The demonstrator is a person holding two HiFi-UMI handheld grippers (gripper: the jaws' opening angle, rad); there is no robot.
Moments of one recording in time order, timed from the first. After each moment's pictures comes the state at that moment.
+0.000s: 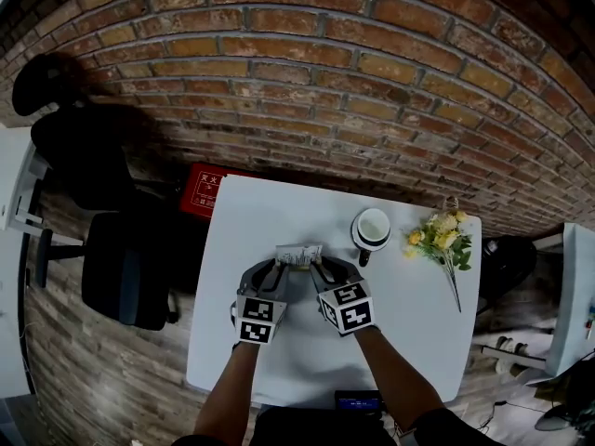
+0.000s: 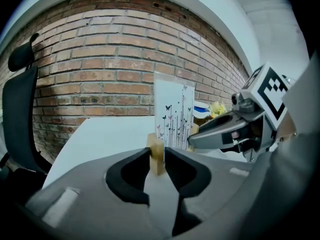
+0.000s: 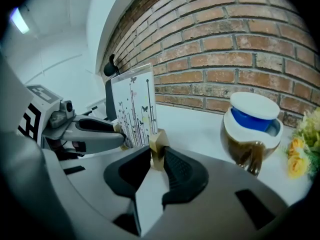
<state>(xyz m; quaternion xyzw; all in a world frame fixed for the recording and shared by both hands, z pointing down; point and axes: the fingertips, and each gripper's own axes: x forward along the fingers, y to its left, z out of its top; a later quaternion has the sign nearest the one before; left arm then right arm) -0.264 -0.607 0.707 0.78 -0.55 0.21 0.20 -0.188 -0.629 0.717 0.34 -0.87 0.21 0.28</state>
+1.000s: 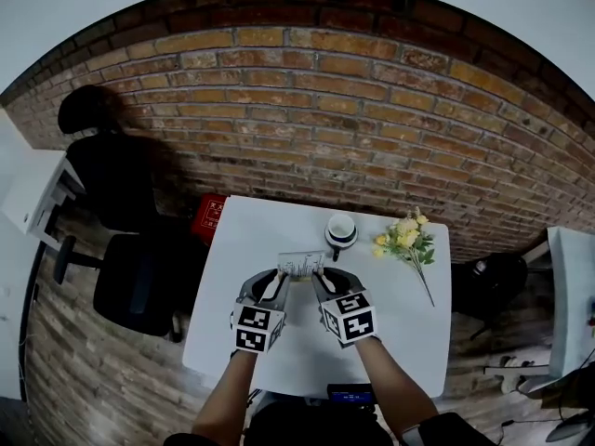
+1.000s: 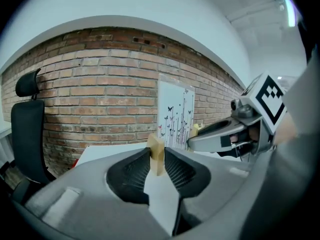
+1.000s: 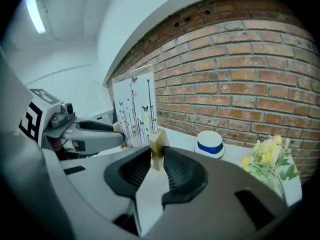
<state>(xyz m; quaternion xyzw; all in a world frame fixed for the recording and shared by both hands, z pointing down) -0.194 -0.534 0.573 0.80 -0.56 0.16 0.13 -0.118 -0.557 0.588 0.36 -0.89 0.16 0.22</state>
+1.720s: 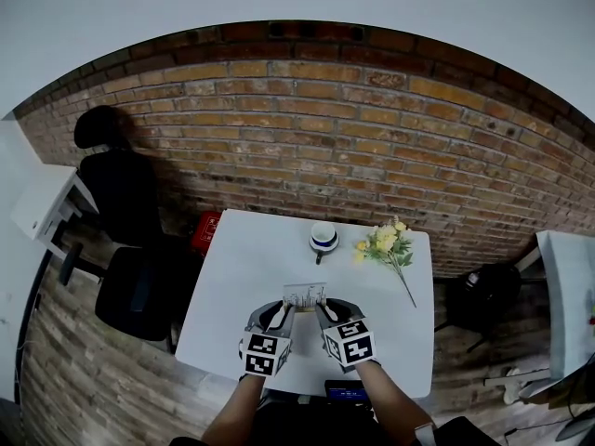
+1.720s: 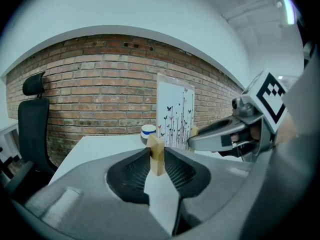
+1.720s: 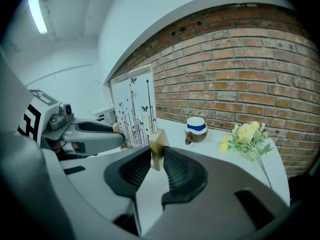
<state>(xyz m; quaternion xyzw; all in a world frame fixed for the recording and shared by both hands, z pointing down) -0.121 -0.450 0.577 0.79 -0.57 0.16 0.14 -0.043 -0.474 0.590 0.36 -0.89 0.17 0.22</state>
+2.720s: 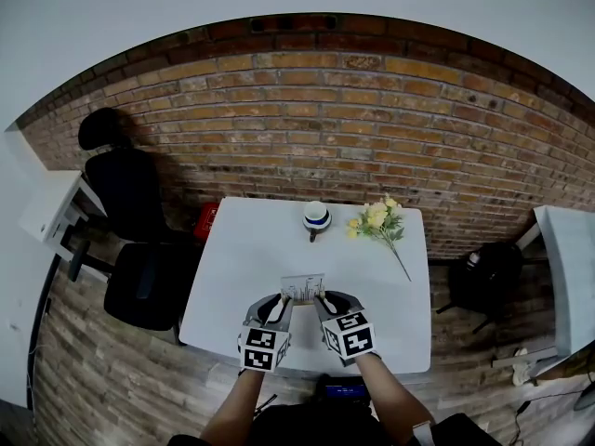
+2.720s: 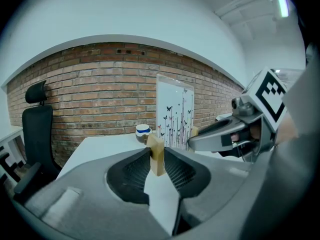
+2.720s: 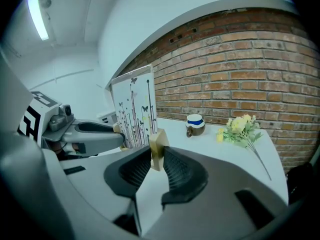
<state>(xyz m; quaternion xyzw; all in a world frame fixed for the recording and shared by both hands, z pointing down) -0.092 -0.394 0.561 0.79 -0.57 0.18 0.12 -0.015 -0.416 0.580 0.36 -0.89 0.18 0.20</state>
